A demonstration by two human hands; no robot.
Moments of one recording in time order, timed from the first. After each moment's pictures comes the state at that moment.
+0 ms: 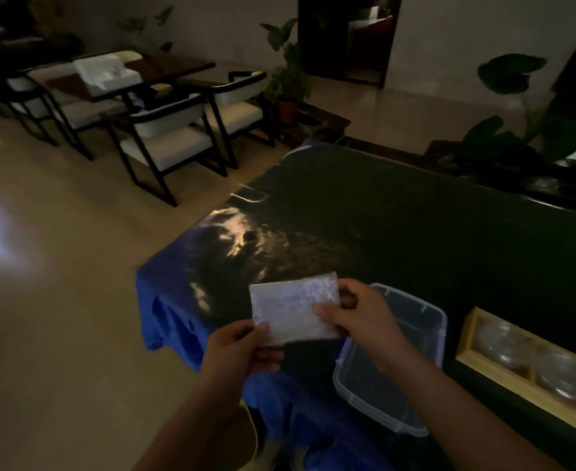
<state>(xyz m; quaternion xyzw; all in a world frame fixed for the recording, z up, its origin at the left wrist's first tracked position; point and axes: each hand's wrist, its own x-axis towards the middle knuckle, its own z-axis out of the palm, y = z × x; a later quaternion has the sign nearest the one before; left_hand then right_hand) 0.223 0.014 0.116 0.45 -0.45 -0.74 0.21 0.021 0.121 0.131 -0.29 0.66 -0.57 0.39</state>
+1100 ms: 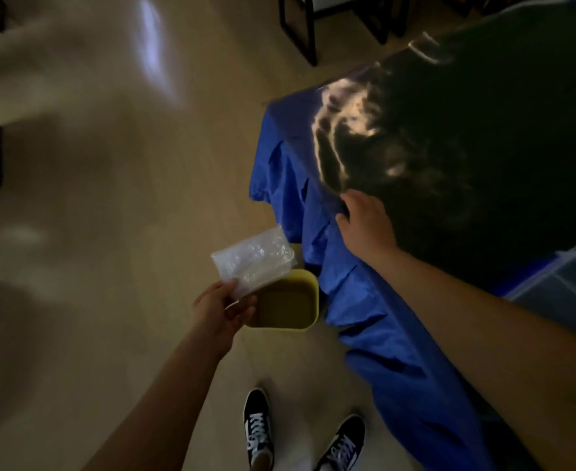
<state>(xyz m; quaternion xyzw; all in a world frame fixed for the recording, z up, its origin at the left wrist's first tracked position) 0.399 0.038 -0.047 0.65 -0.08 -0.64 0.40 0.133 -0.046 -0.046 -0.64 0.73 -0.16 0.20</state>
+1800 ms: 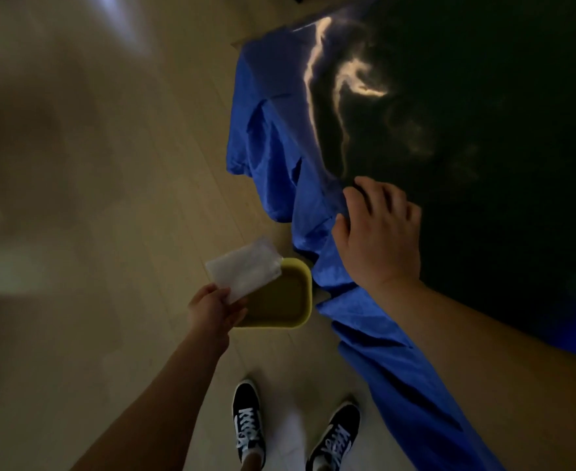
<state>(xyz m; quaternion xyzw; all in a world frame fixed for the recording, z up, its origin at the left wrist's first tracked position) 0.395 -0.023 -0.189 0.74 -0.04 -0.58 0.33 0.138 -0.049 -0.101 -0.66 0.74 -0.11 -0.03</state>
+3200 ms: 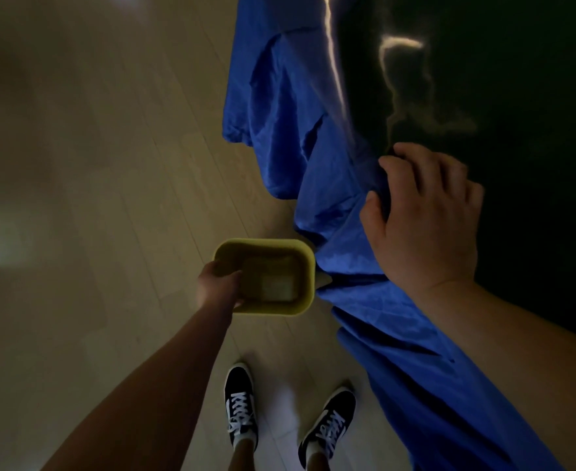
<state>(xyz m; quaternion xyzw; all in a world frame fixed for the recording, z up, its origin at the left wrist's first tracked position) 0.403 -0.042 -0.291 0.81 -0.19 -0.51 0.21 0.138 -0.049 -0.104 -0.66 0.74 -0.11 -0.06</state>
